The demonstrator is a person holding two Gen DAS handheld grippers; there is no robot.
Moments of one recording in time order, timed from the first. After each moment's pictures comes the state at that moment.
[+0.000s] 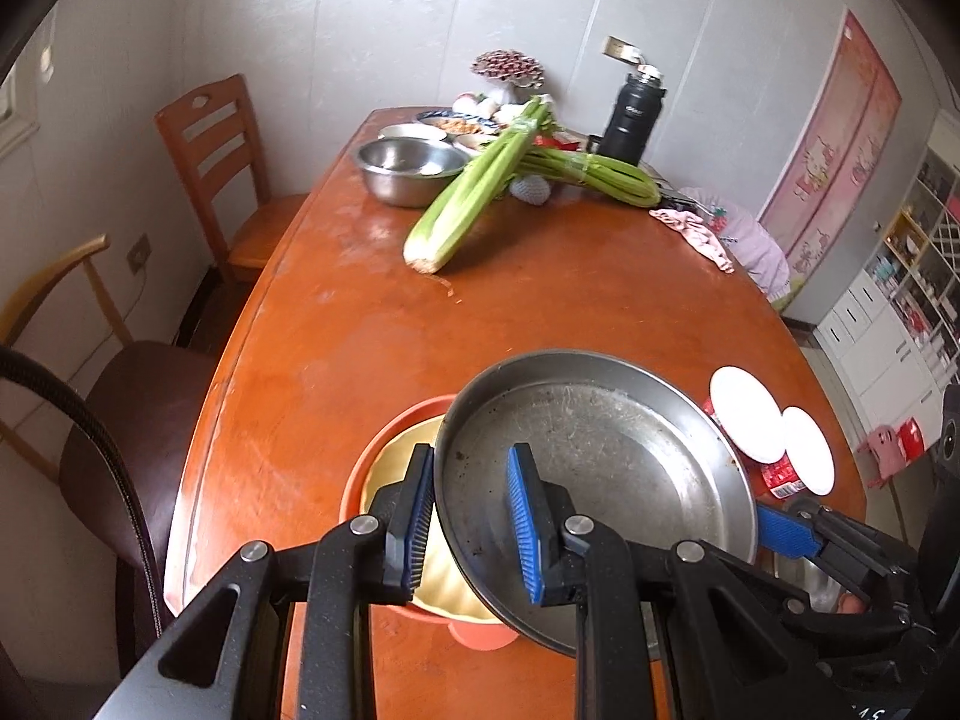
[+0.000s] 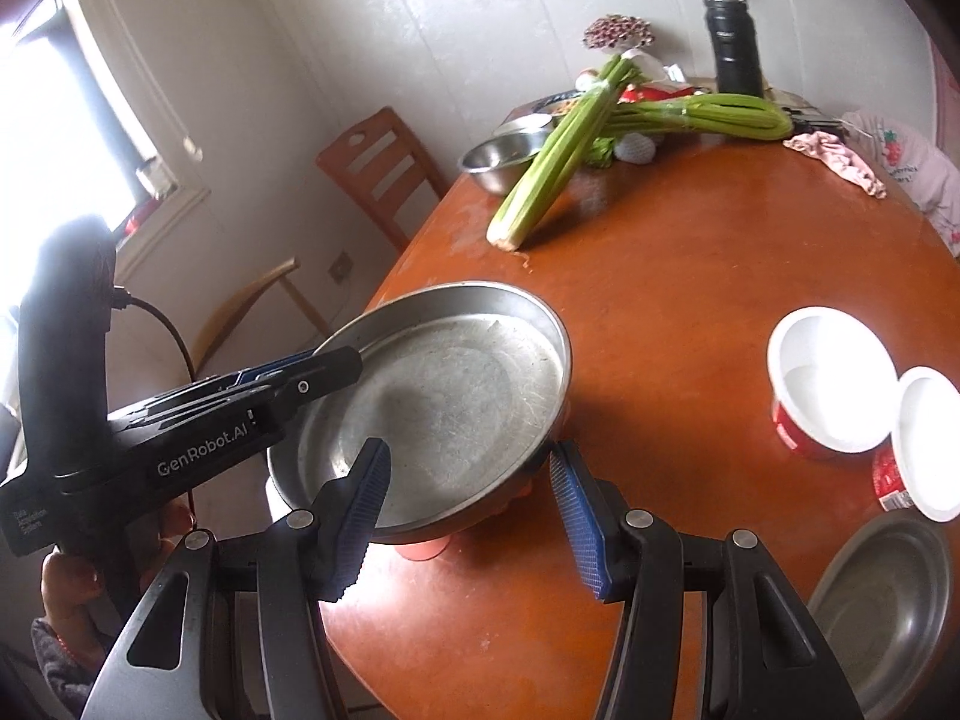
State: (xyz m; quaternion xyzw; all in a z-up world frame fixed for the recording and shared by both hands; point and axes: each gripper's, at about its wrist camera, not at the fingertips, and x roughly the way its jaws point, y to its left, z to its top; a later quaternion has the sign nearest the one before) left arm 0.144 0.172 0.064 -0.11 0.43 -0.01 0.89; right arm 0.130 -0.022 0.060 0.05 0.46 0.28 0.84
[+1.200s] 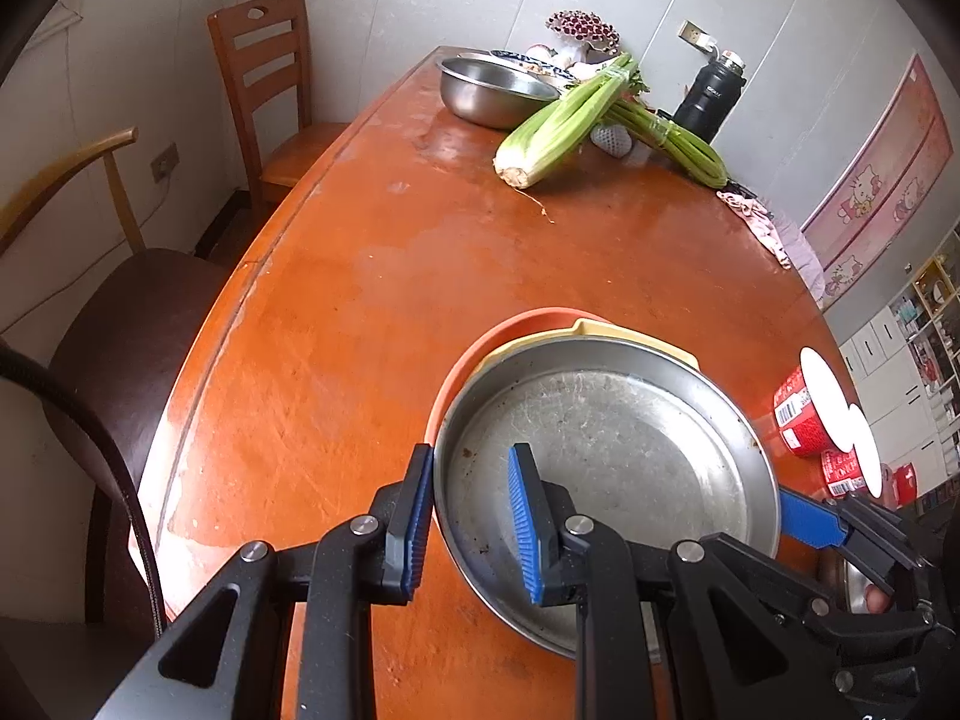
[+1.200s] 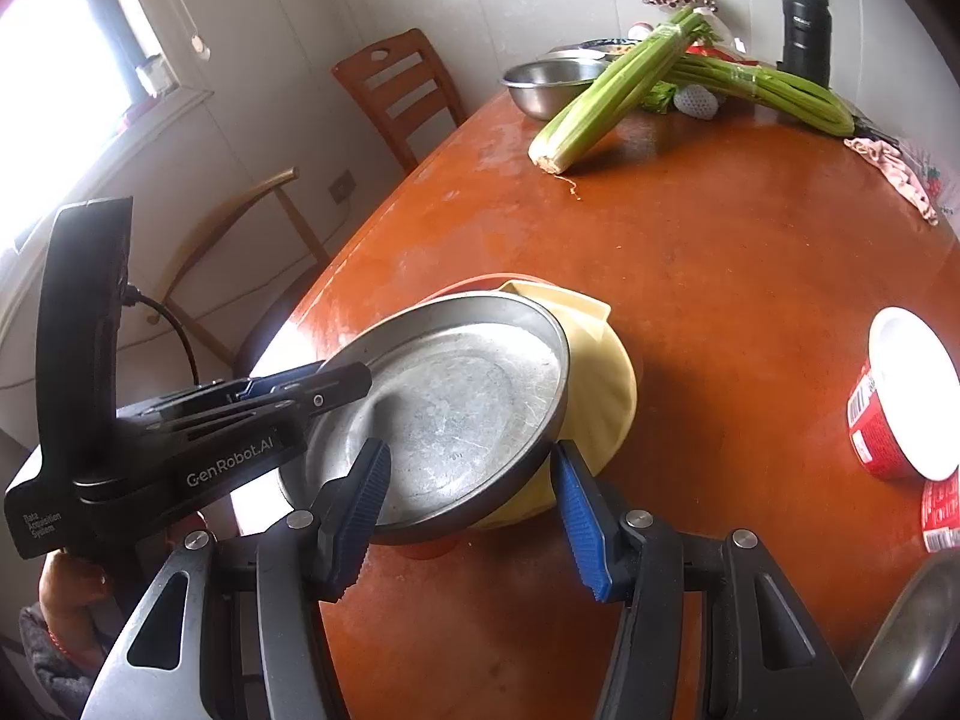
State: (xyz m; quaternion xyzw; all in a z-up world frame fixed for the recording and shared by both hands) left arm 0.142 0.219 -0.017 -0.16 0.47 0.02 0.87; right arm 0.142 0.032 0.007 -0.03 0.50 0.30 0.81
